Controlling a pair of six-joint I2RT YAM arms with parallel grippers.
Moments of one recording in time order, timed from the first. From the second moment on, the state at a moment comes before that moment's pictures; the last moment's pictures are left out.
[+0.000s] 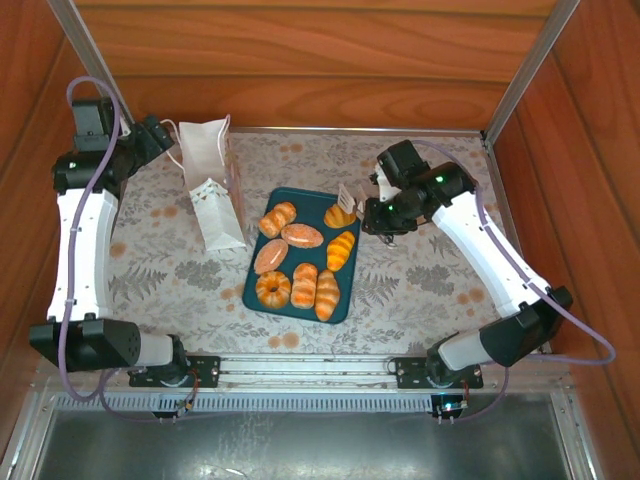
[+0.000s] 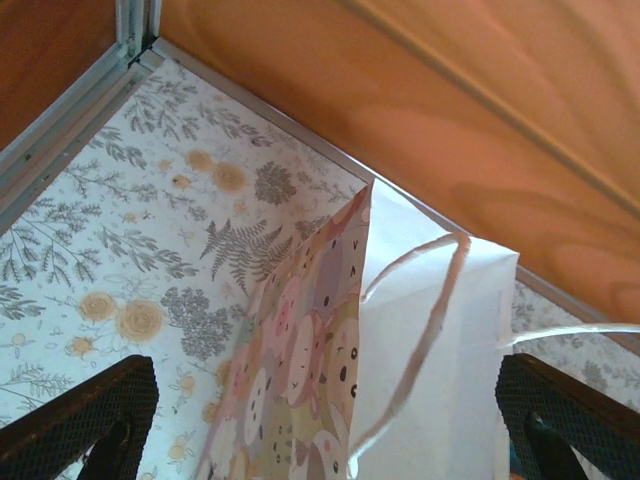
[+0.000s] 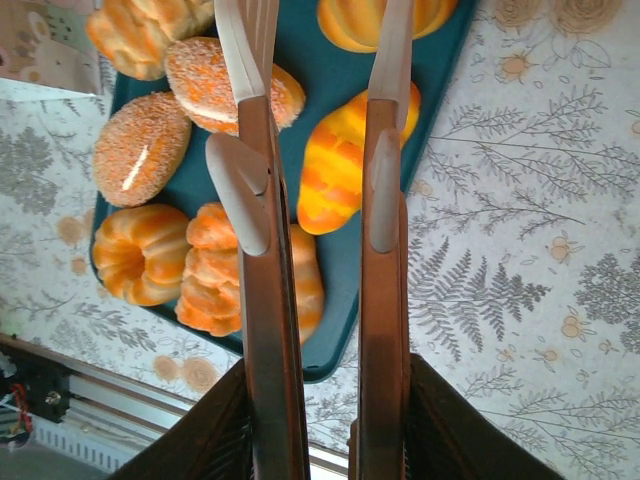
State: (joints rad) left arm 0.08 1.37 1.62 -0.87 0.07 -0.53; right arm 0.56 1.45 1.56 -1.32 -0.15 0.37
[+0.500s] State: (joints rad) left arm 0.06 1.42 1.64 -0.88 0.05 -0.47; right arm 0.58 1.52 1.53 -1.32 -0.13 0.39
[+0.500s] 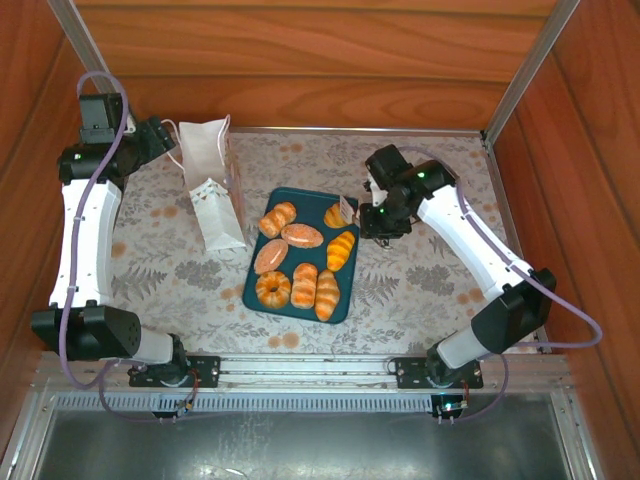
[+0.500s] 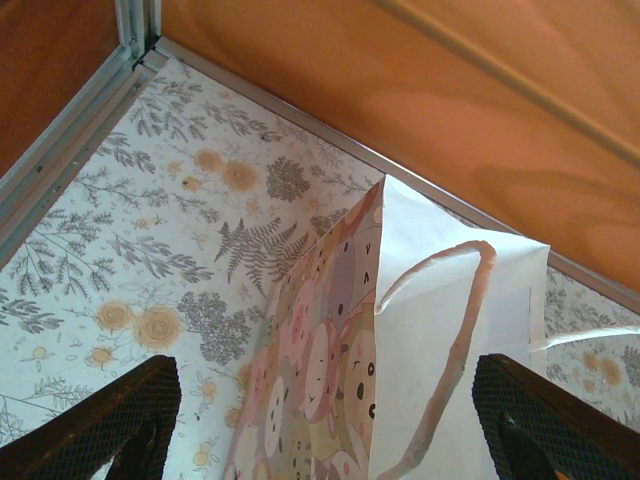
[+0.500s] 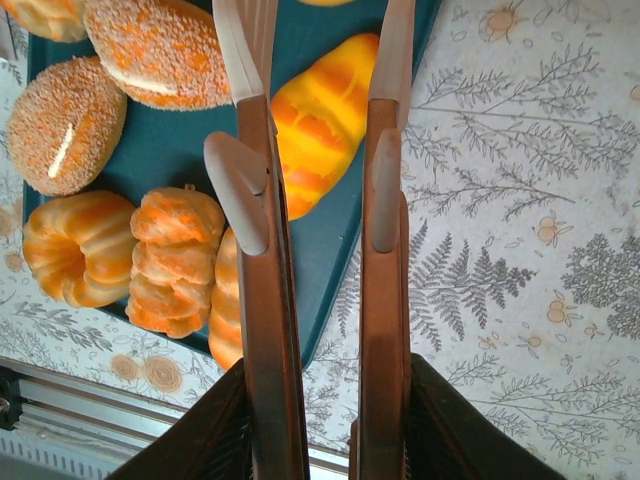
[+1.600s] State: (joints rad) left arm 0.05 1.42 1.65 -0.89 0.04 -0.44; right arm 0.79 1.49 1.38 -1.29 -0.10 0.68
